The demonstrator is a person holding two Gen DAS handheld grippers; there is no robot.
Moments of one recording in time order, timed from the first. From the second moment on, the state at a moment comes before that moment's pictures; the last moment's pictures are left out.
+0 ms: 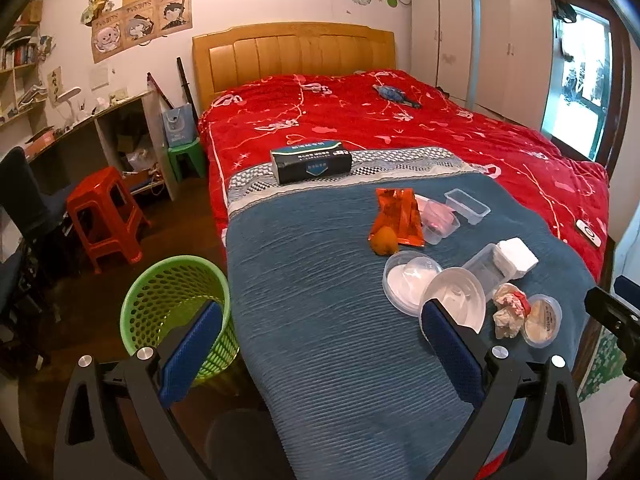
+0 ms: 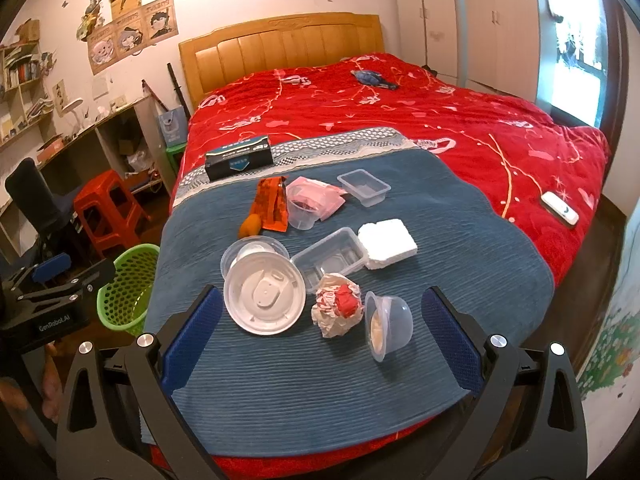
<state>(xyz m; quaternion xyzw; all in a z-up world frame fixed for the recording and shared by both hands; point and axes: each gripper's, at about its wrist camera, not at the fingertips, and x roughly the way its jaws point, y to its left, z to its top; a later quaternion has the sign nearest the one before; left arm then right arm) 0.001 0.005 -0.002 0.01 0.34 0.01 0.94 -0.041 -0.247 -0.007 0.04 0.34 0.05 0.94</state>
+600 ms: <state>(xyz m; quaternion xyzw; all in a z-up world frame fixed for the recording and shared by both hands) -0.001 0.007 -0.001 0.01 0.35 0.01 0.94 -0.042 -0.247 -0.007 0.04 0.34 0.05 0.94</state>
